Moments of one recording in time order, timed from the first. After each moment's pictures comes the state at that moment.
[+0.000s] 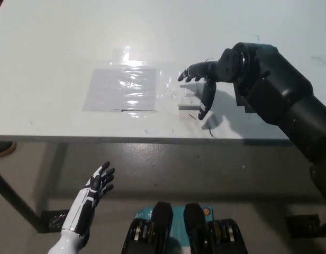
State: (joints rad) left_arm 0.03 0.10 -0.05 -0.13 0.00 0.05 -0.11; right_arm -1.24 -0.21 0.68 0.88 -0.47 0.29 0.72
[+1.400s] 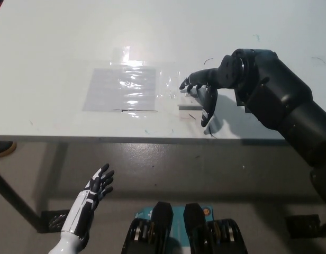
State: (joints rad) left_arm 0.04 0.10 -0.05 -0.13 0.00 0.05 -0.11; right_arm -1.22 -0.21 0.68 0.86 -0.51 0.30 0.78
